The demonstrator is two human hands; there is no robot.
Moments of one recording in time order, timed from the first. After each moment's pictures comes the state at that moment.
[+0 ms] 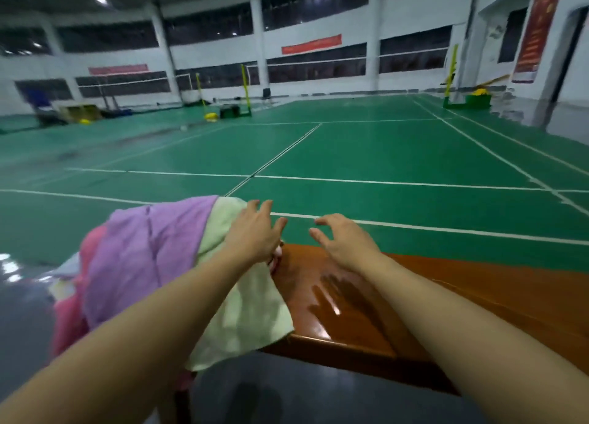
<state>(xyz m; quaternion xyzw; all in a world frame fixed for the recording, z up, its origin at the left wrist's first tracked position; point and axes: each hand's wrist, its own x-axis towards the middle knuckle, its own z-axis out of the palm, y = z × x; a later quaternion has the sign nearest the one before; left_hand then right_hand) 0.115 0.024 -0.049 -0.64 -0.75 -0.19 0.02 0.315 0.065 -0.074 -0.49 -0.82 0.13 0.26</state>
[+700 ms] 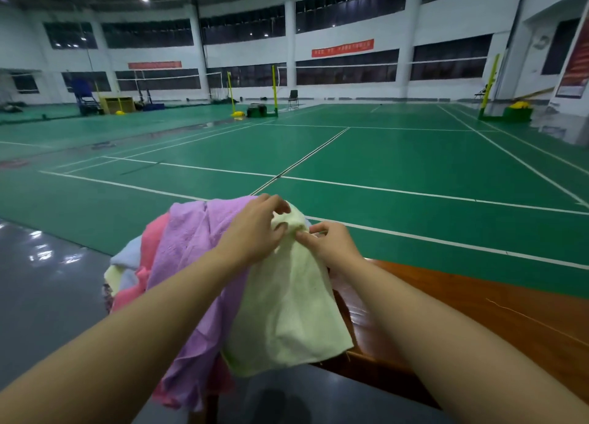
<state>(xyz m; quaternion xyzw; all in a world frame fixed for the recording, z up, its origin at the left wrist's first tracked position) 0.014 -0.013 -0.033 -0.70 -0.63 -0.33 0.06 0.175 0.071 -0.085 -0.47 -0.68 0.42 0.38</state>
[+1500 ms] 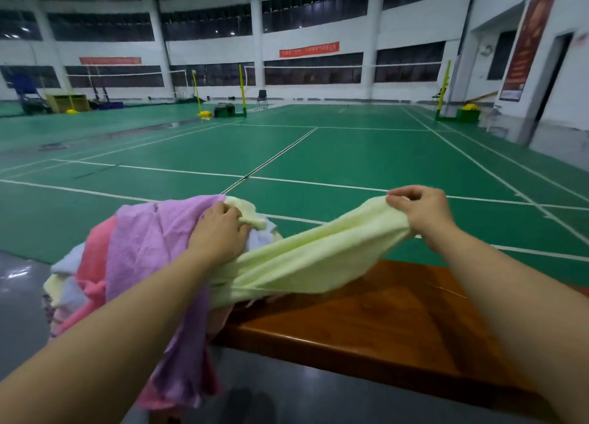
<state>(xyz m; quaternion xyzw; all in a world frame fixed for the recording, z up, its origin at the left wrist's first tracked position) 0.029 0.018 -0.056 -0.63 -0.74 -0.19 0.12 0.397 0.098 -0.025 -0.52 -0.58 0.33 0.53</state>
